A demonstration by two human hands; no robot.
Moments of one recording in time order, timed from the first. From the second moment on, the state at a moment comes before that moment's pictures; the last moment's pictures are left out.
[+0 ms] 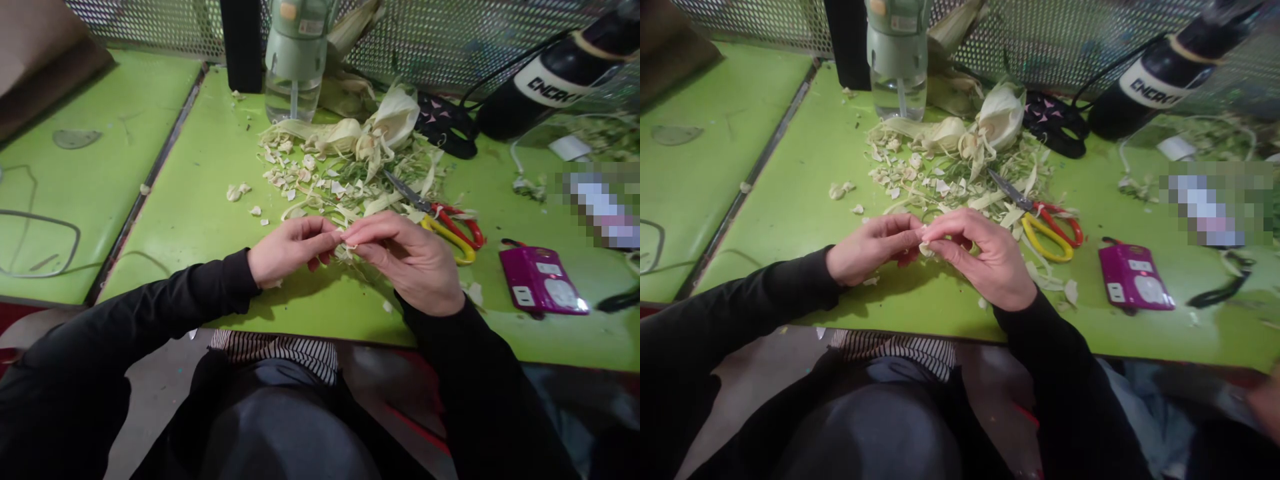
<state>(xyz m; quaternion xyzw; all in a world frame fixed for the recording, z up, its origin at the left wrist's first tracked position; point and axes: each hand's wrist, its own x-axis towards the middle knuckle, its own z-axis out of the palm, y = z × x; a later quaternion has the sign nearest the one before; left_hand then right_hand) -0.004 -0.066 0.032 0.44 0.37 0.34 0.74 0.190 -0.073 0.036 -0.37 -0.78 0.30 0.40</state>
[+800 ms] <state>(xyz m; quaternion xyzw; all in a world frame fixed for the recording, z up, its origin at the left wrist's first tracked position) -0.003 -0.069 0.023 0.35 0.35 0.29 0.82 0.186 -0.078 0.035 -0.31 -0.88 0.00 0.37</state>
